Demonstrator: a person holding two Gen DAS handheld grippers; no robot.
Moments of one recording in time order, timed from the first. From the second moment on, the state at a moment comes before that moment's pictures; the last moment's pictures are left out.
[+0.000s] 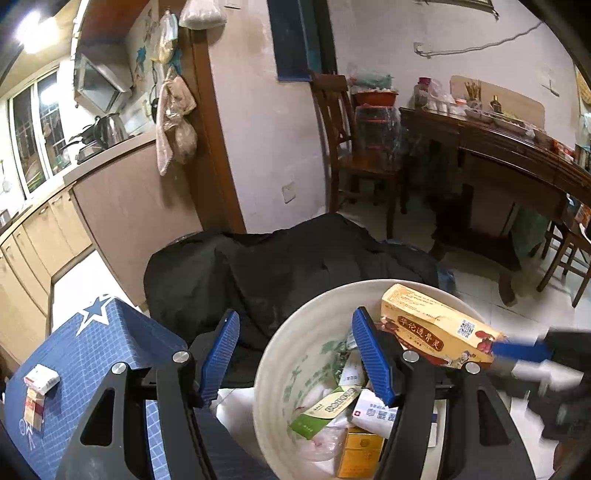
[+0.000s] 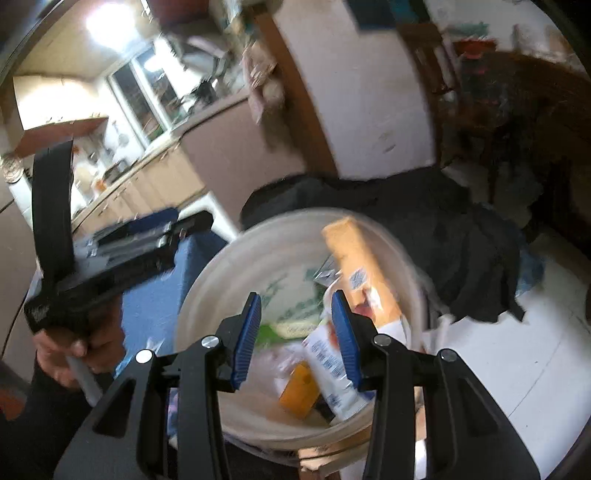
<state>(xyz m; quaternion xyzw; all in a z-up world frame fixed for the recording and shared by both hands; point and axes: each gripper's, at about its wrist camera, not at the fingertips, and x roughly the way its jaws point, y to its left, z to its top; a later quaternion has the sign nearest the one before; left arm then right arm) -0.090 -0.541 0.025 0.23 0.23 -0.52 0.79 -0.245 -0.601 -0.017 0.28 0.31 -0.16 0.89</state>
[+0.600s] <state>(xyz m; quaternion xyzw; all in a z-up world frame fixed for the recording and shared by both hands) -0.043 -0.404 0.003 0.23 0.23 -0.41 0.85 -0.196 -0.505 0.011 0.19 0.29 -0.09 0.94</state>
